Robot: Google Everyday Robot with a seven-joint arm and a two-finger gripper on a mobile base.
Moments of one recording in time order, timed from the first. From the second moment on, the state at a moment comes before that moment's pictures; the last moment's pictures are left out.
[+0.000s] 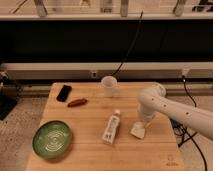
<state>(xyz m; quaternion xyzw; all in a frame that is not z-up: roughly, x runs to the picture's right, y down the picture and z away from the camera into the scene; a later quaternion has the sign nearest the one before) 0.230 0.207 0.832 -0.34 -0.10 -0.31 0.88</state>
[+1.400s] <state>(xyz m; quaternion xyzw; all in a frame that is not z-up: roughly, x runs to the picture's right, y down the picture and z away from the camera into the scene) 0.208 0.201 0.837 -0.35 -0.10 -0.31 0.88</state>
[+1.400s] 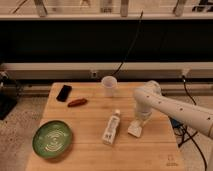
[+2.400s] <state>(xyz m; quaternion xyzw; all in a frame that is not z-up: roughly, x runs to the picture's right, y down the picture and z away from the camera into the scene) 0.194 0.197 0.840 -0.36 -0.10 -0.30 0.88</state>
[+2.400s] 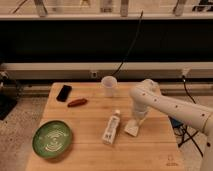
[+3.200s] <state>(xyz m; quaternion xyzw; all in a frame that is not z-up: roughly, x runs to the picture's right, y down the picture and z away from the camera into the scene) 0.182 0.195 0.841 -0.37 -0.10 -0.30 0.87</state>
